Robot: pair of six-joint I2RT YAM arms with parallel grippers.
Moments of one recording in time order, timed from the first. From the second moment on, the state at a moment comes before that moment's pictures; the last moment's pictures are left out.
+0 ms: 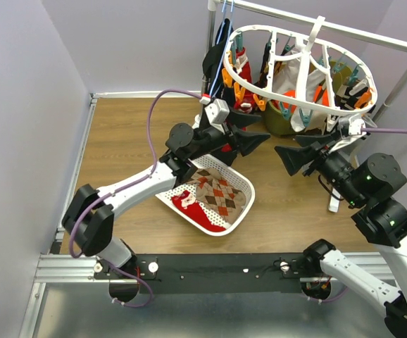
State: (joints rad) left arm -0.80 1.51 1.14 0.82 0.45 -0.34; right arm 0.54 0.68 1.13 -0.40 -0.06 0.22
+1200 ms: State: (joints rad) left arm -0.73 1.65 1.29 0.88 0.46 -0.37; right arm 0.54 0.72 1.21 -0.46 -0.06 0.18
